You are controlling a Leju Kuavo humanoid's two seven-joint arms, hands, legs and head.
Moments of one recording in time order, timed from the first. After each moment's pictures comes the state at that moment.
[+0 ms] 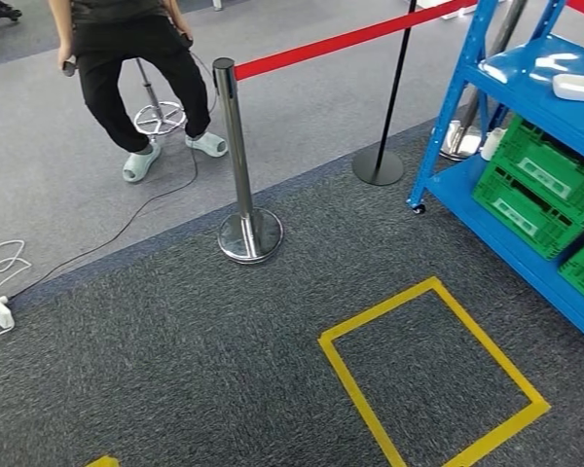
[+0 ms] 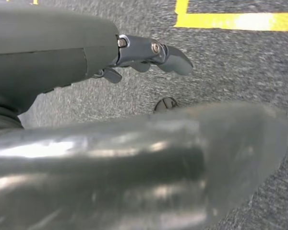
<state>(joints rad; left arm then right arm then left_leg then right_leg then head) -0.07 -0.13 1.45 -0.23 -0.78 0.18 0.10 -0.08 0.19 -1.39 -0.21 0.84 -0.17 -0.24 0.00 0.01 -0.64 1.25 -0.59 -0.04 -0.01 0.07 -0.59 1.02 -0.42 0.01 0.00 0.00</state>
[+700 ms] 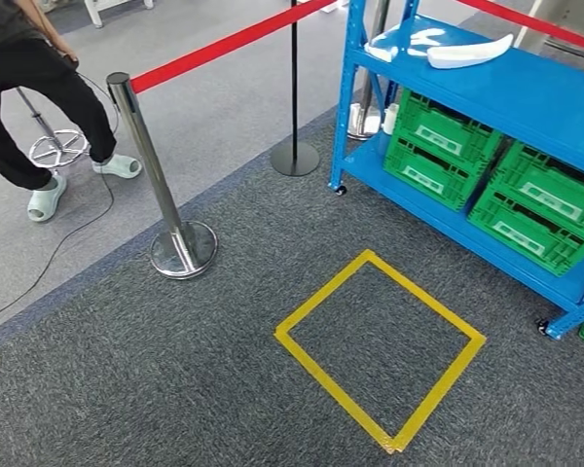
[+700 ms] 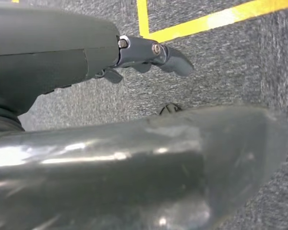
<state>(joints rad) -0.07 -0.13 1.45 -0.23 -0.78 0.18 0.10 -0.08 0.19 -1.39 -0.21 0.84 -0.17 -0.24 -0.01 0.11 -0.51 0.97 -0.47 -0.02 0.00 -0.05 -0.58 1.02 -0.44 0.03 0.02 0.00</state>
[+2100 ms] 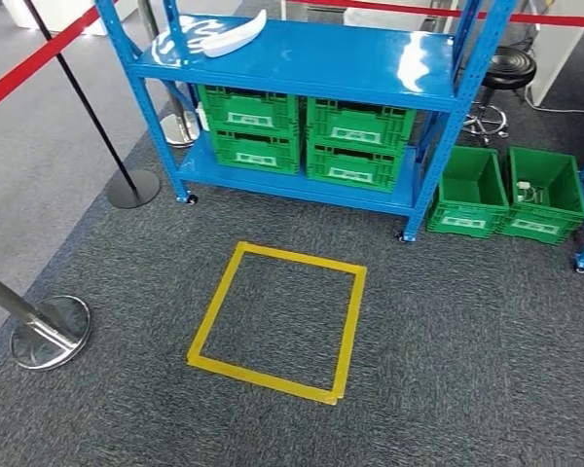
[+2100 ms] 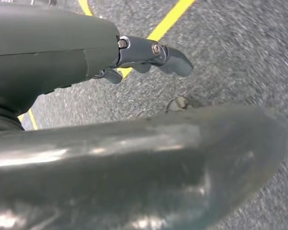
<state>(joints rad) -0.07 -0.13 1.45 -0.23 -0.79 0.18 0.14 -0.08 0.19 -1.39 -0.21 0.84 -0.16 -0.24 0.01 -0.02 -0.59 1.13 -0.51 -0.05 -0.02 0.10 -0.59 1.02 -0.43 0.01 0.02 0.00</state>
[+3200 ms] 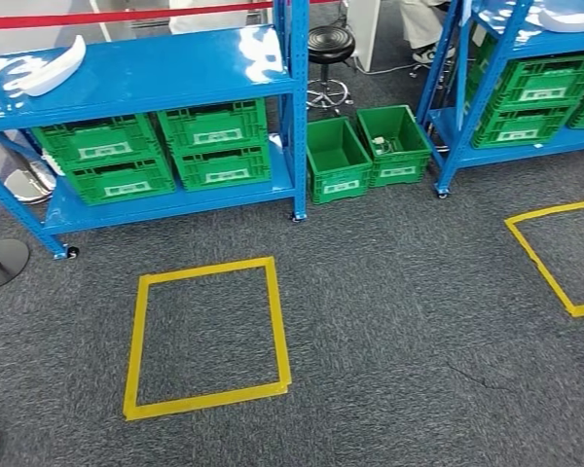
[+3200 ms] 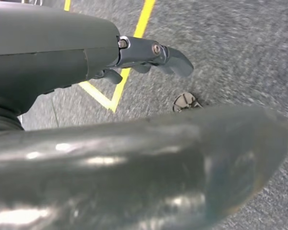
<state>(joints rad) -0.07 -0.13 1.45 -0.23 -0.79 0.18 0.14 -0.09 0.18 -1.39 -0.21 0.84 -0.16 -0.24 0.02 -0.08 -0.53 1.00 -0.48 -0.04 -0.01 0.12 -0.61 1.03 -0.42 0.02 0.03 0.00</state>
